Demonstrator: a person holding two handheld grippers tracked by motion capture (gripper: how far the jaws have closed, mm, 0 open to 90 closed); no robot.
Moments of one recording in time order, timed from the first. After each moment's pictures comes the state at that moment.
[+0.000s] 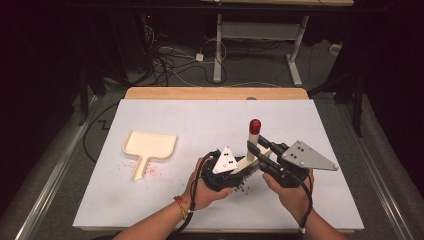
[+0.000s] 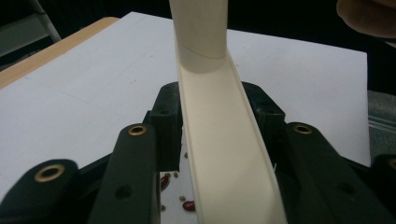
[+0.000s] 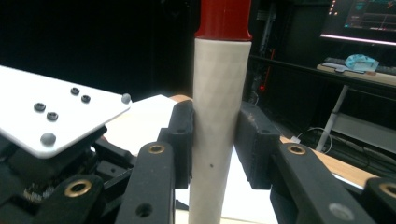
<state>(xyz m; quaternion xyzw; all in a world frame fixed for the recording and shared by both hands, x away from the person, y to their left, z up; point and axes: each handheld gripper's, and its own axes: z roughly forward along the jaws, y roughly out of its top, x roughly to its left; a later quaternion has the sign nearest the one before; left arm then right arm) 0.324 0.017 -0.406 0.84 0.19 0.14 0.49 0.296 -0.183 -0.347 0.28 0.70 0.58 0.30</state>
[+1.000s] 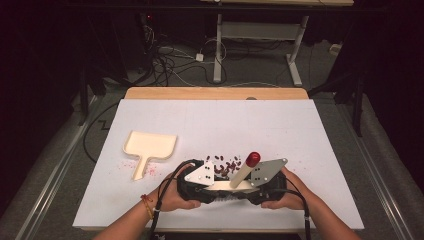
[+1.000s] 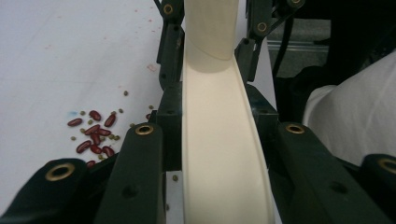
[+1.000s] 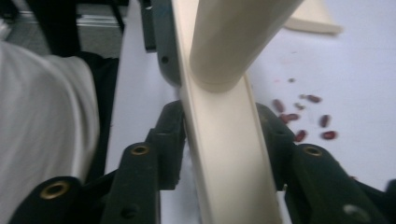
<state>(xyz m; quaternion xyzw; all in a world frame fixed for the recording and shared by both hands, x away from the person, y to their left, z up) 0.310 0.073 -0.401 0.90 0.03 0.03 0.43 0.317 -0.164 -0.403 0.01 0.91 0.40 0.08</state>
